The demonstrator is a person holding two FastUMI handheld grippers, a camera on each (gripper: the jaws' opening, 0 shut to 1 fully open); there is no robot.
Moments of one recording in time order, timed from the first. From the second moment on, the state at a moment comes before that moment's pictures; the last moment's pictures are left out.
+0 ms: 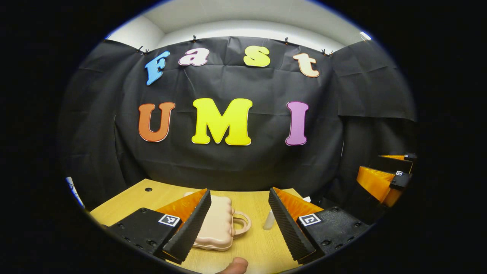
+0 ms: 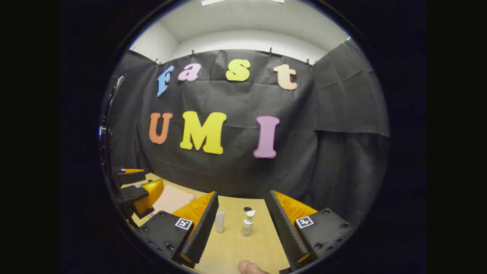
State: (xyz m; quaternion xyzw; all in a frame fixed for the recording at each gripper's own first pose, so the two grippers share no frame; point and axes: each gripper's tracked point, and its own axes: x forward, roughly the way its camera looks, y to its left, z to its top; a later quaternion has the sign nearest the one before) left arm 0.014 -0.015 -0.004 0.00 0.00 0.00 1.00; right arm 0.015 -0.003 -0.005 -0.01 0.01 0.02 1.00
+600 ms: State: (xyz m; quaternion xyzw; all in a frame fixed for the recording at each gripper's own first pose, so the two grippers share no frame) left arm 0.062 -0.010 -0.062 0.12 0.01 0.04 0.99; right arm 0.053 -0.061 -0.002 -0.02 0.00 -0.01 1.00
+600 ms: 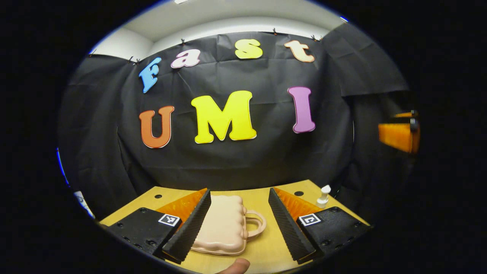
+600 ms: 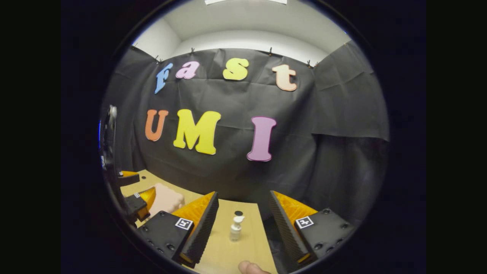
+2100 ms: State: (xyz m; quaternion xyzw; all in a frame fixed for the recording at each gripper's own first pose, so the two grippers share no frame) left arm 0.165 -0.001 -0.256 0.63 0.18 0.02 0.75; right arm 0.103 -0.137 -0.083 0.00 0.04 -0.01 1.00
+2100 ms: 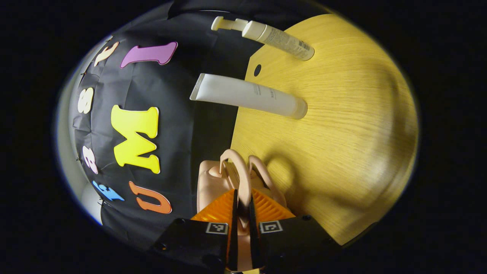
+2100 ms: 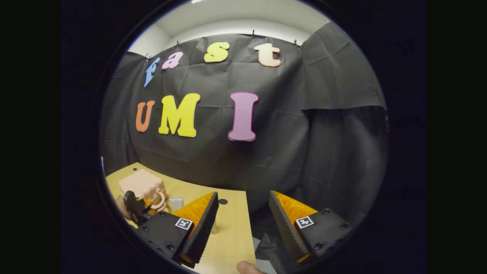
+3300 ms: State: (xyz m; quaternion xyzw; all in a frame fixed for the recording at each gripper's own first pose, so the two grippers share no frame) left arm 0.135 0.245 -0.040 0.23 0.04 0.05 0.97; right arm 0.050 0.120 -0.016 -0.03 0.02 -0.07 1.00
